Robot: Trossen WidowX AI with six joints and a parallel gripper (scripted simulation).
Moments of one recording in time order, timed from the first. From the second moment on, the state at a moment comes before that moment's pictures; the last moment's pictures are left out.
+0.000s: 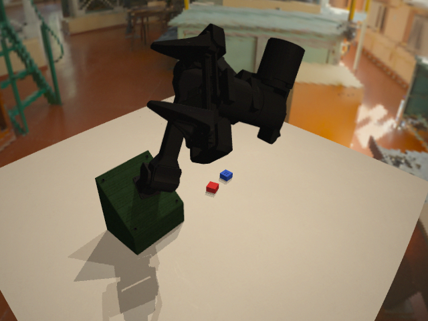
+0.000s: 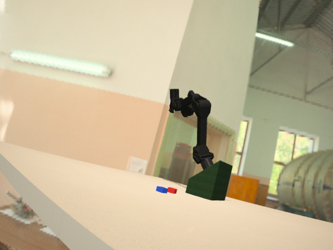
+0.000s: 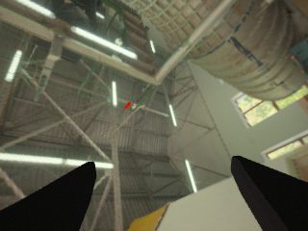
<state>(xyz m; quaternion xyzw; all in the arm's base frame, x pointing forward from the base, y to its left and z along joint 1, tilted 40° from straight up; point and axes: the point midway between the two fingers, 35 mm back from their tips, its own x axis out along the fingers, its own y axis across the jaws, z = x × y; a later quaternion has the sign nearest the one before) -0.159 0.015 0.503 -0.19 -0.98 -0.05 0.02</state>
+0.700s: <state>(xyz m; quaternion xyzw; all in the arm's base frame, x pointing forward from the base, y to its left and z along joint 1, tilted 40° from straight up) -0.137 -0.178 0.470 0.12 -0.89 -0.43 0.11</state>
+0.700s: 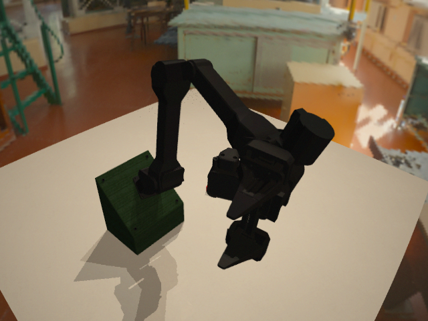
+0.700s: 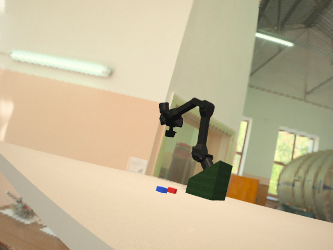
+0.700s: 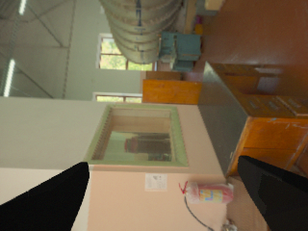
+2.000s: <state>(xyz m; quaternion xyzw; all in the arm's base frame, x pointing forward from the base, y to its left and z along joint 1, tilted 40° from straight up) 0.296 -0.157 0.137 0.05 0.34 -0.54 0.77</state>
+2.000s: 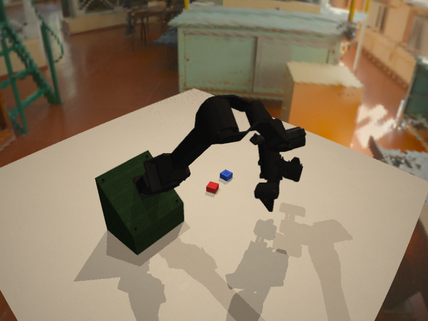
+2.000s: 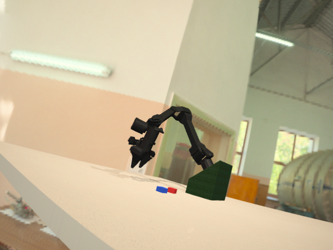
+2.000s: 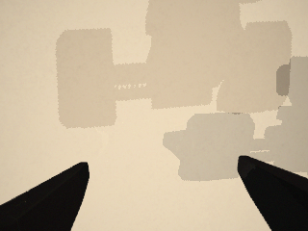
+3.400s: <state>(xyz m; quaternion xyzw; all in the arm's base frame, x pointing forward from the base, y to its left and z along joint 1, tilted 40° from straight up) 0.253 -0.021 -0.026 -0.41 0.64 -0.07 0.64</state>
